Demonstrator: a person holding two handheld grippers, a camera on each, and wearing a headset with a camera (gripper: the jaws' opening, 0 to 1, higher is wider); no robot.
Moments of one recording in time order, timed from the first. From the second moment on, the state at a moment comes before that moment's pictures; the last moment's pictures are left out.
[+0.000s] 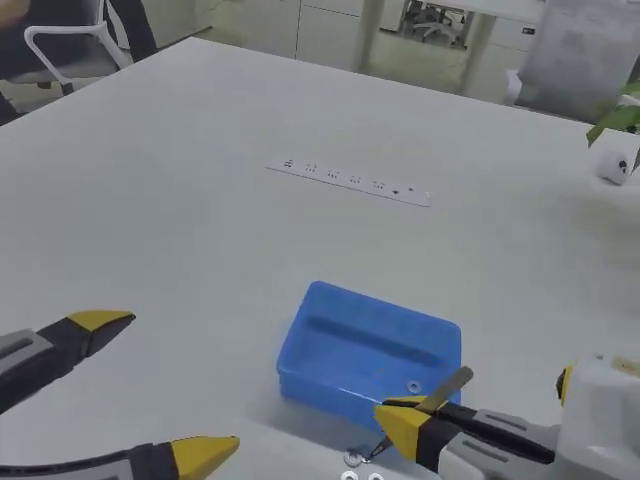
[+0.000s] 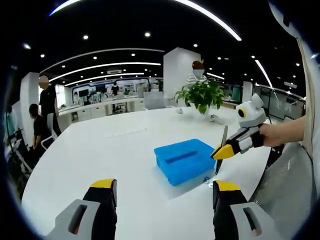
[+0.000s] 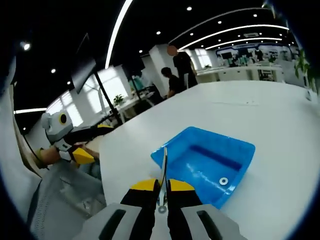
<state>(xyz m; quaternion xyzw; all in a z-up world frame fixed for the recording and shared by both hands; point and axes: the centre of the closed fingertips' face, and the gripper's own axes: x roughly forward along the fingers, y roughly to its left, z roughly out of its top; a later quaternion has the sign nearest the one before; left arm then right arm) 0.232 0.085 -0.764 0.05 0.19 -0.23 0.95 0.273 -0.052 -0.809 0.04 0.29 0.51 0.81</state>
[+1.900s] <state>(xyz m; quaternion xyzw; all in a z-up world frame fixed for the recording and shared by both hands) 0.230 0.094 -0.762 0.05 0.19 -0.21 0.96 0.257 -0.059 -0.820 -0.12 0.26 0.54 0.79</state>
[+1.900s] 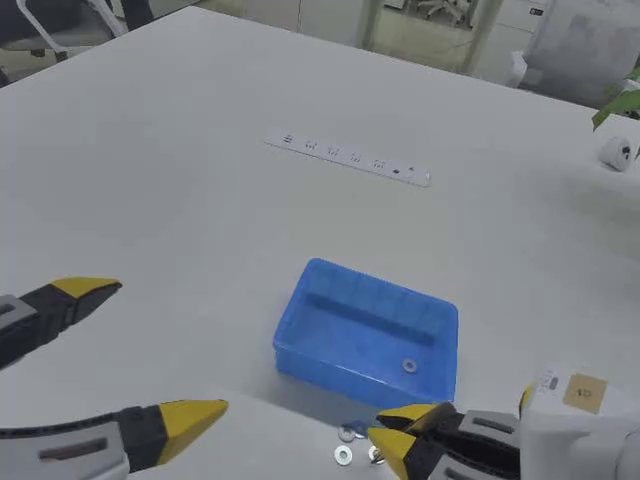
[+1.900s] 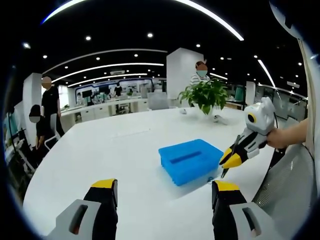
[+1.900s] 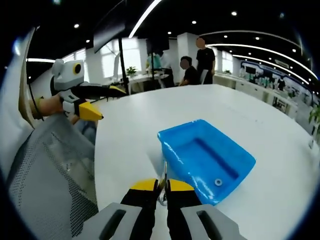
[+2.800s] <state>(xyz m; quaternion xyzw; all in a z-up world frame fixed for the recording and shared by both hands) 0.231 0.092 -0.759 0.05 0.18 -0.22 0.96 0.323 -0.067 -0.766 0.06 0.25 0.48 0.84</state>
